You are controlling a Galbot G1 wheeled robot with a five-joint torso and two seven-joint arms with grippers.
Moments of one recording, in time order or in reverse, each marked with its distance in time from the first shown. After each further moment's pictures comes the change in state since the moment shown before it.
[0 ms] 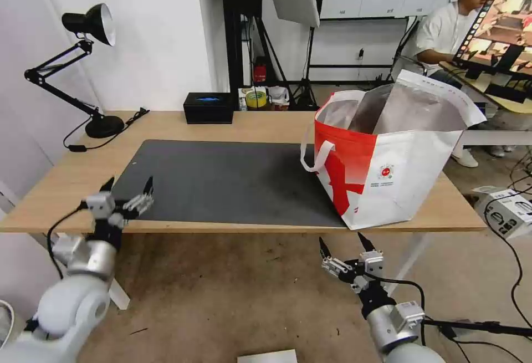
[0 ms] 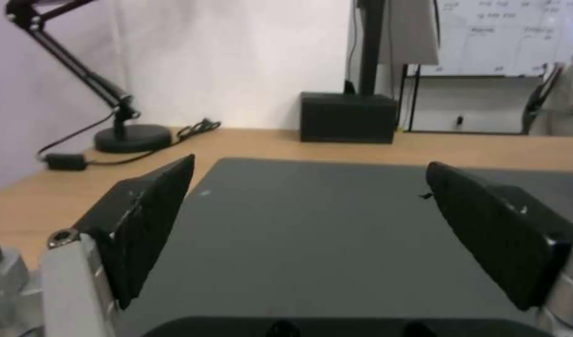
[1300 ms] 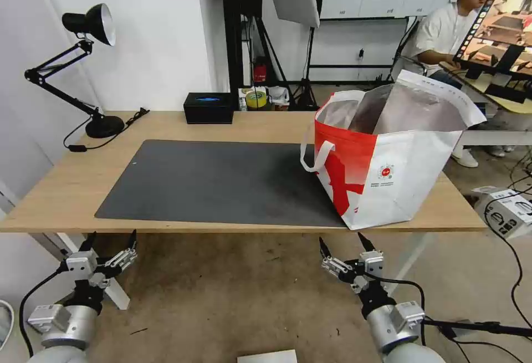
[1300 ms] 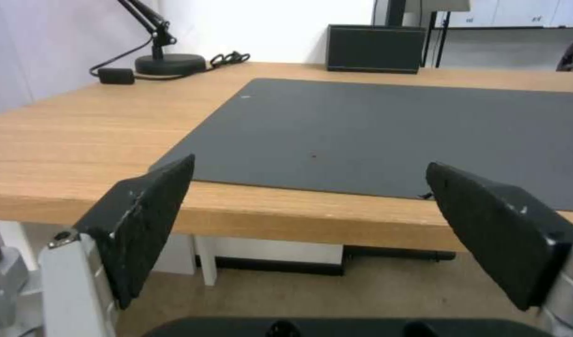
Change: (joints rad) left arm 0.226 -0.127 -0.104 -0.014 0.052 -0.054 0.088; right arm 0.000 0.000 0.000 0.000 0.000 0.000 0.000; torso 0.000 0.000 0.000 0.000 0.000
